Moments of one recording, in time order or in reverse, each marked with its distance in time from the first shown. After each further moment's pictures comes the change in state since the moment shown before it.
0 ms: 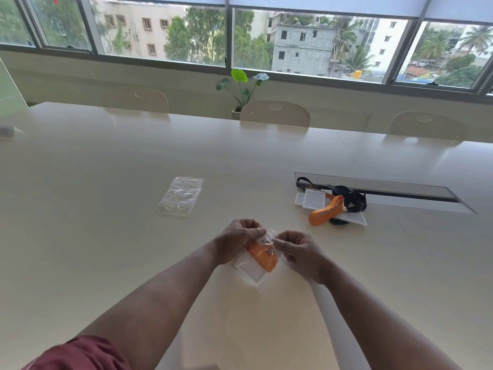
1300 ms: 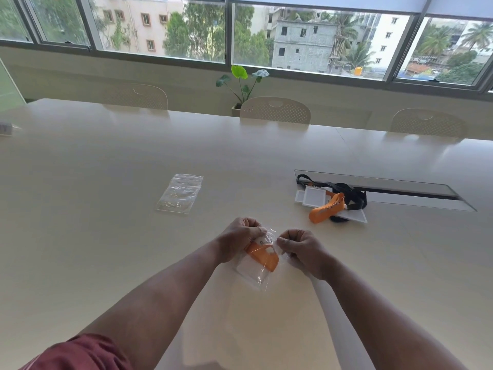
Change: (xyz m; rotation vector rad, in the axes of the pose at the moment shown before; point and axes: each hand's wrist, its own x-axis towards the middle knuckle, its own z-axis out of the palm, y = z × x) left_hand 0.005 -0.003 0.005 0.161 0.081 -0.012; right_hand -0.007 -0.015 0.004 -0.176 0.076 0.103
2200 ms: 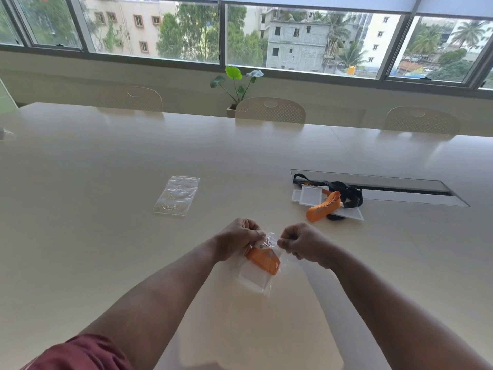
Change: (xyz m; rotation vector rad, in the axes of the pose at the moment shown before) left_hand -0.008 0.013 -0.001 0.109 -0.079 -0.033; right_hand -0.002 -0.036 -0.002 -0.613 0.076 0.113
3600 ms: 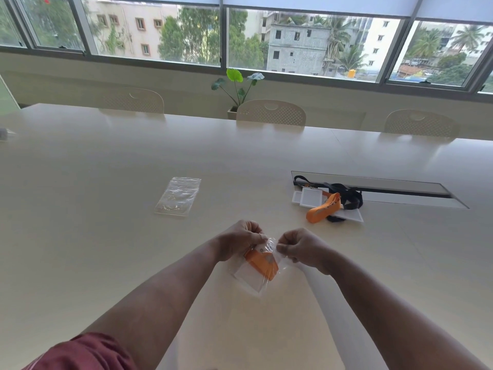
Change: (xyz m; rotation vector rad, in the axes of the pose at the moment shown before) left_hand -0.005 0.007 0.002 0.018 -0.063 -0.038; right_hand -0.005 0.006 0.007 0.088 -0.046 0.013
